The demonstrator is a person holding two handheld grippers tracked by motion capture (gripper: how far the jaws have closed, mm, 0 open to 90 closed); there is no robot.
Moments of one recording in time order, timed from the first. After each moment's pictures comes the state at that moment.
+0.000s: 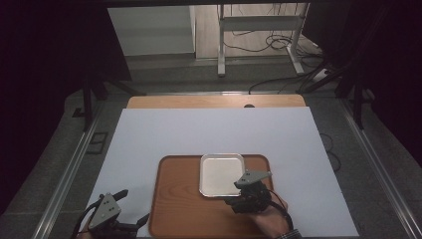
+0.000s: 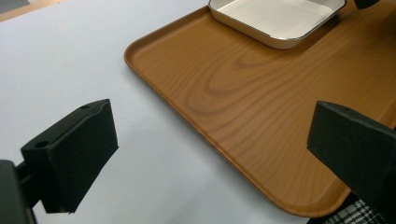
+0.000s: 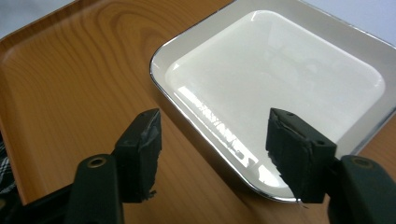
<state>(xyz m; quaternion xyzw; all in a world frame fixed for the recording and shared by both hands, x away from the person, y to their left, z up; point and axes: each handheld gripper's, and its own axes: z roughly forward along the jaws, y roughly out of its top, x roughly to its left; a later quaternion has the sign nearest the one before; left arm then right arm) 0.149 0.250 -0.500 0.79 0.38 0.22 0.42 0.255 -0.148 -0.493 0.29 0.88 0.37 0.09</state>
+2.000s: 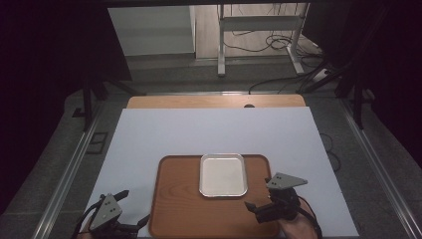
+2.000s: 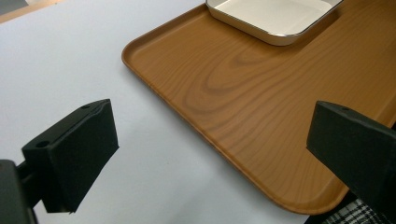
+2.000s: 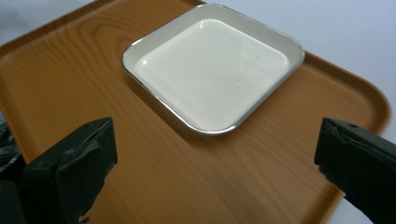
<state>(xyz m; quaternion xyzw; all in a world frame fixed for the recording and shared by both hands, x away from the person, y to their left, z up) 0.148 0.248 -0.500 0.80 0.37 0.23 0.42 0.236 -0.211 -0.470 0.32 0.85 0.40 0.13</state>
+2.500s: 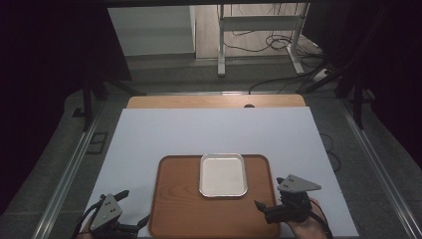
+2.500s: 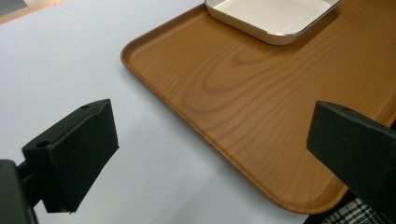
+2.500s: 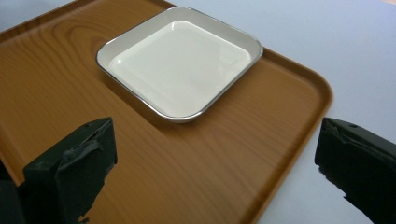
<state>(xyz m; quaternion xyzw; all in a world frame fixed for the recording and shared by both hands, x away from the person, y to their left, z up) 0.148 0.248 -0.500 0.80 0.37 0.23 0.42 0.227 -0.233 -0.465 0.34 0.83 0.40 0.17</state>
